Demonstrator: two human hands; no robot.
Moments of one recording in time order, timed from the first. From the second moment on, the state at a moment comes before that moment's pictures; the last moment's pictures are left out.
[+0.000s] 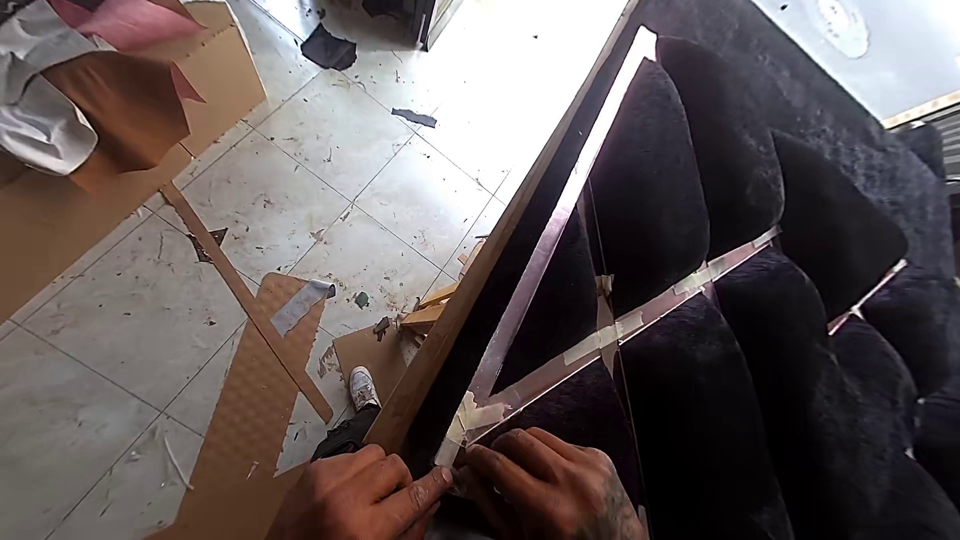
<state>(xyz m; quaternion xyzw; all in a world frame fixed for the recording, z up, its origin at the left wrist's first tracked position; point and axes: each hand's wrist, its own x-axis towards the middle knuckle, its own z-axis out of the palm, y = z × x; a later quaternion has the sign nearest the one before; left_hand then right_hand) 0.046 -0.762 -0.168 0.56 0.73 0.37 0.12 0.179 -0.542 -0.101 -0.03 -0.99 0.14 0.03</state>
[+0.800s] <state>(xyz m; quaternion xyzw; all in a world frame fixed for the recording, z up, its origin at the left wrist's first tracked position) 0.068 -0.779 -0.195 0.55 0.72 0.42 0.06 0.175 -0.541 -0.118 0.02 -0.98 0.18 0.08</state>
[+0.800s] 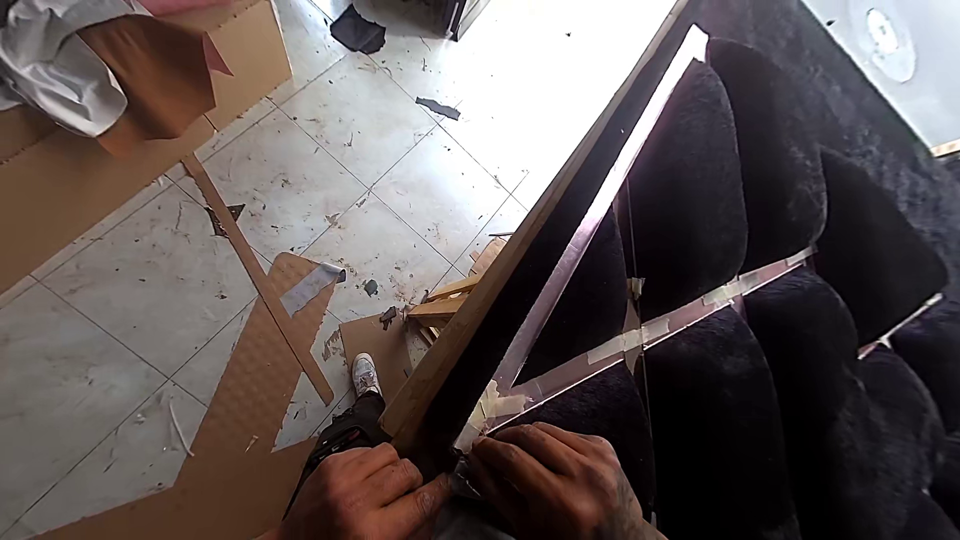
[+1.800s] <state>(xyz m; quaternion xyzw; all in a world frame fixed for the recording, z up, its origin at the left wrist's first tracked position) 0.072 -0.777 -0.196 0.56 0.72 0.42 0.03 0.160 -0.545 -0.113 0.07 -0.99 0.13 0.04</state>
